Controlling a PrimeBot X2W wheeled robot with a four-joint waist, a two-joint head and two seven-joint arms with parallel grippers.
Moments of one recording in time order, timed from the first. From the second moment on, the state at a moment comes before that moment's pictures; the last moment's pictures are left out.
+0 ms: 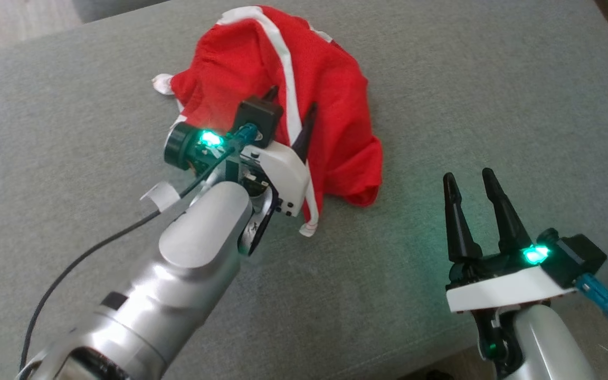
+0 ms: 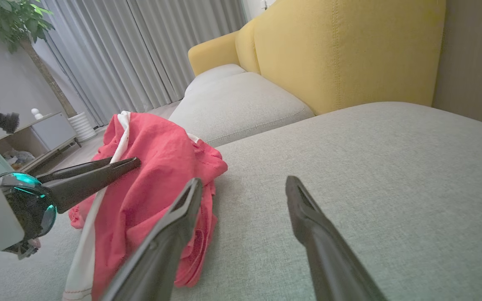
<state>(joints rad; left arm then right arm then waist) -0.83 0.06 -0.83 0.66 -0.50 0.14 0.08 -0.10 -0.05 0.19 0.15 0.33 0.13 -0.25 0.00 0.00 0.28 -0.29</state>
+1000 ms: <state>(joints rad) -0.96 0.23 -0.66 0.39 -0.57 0.11 -0.10 -0.06 -0.05 0.14 0.17 0.33 0.13 -0.25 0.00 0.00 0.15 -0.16</state>
